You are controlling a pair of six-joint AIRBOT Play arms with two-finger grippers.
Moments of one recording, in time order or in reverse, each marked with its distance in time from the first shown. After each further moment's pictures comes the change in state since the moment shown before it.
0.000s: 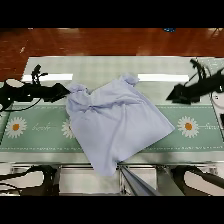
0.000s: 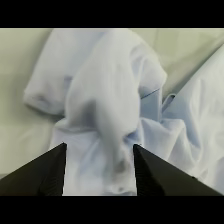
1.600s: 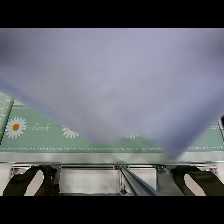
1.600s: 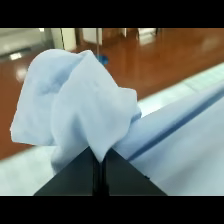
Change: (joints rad) left arm 0.030 0.711 0.826 0.079 -0.527 -0.075; right arm 0.217 0.446 0.868 -0.003 0.038 0.014
